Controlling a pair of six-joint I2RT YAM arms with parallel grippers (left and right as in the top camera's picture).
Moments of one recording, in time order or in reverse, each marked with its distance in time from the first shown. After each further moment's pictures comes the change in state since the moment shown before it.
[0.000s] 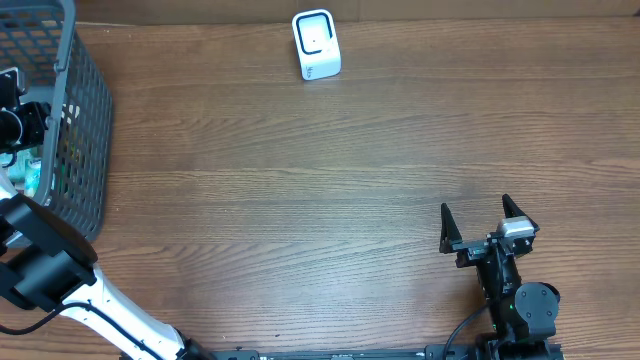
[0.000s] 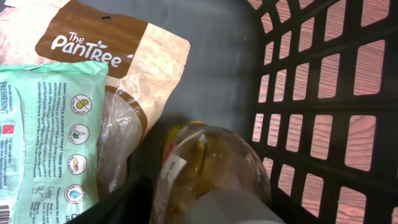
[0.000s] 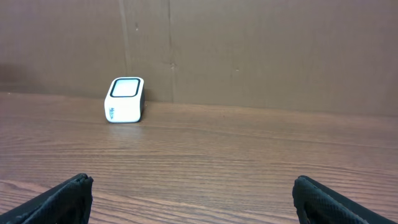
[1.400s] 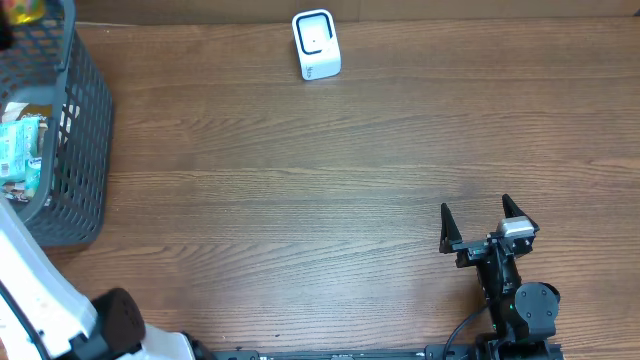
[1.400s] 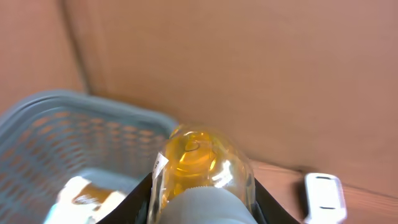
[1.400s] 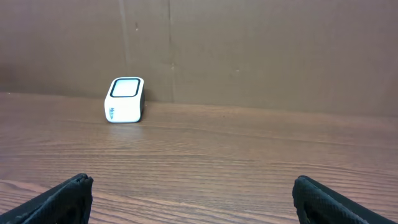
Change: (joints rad) left arm -0.225 -0.485 0.315 0.019 -0.042 -0.436; right arm 0.000 0.000 0.000 0.000 0.000 0.000
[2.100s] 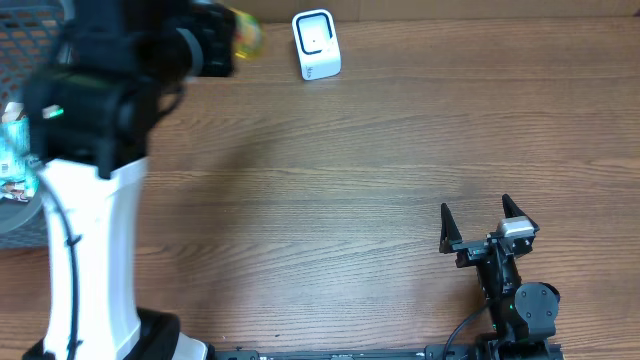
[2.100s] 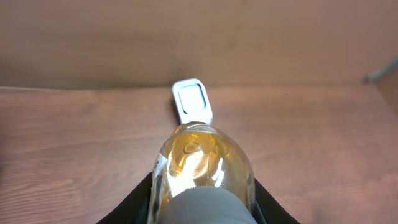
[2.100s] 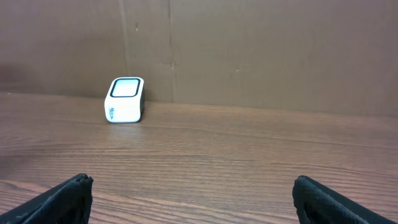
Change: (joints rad) left arm -0.700 -0.022 -0.024 -0.209 -0.228 -0.151; right arm 0.000 0.000 0.000 0.001 0.000 0.000
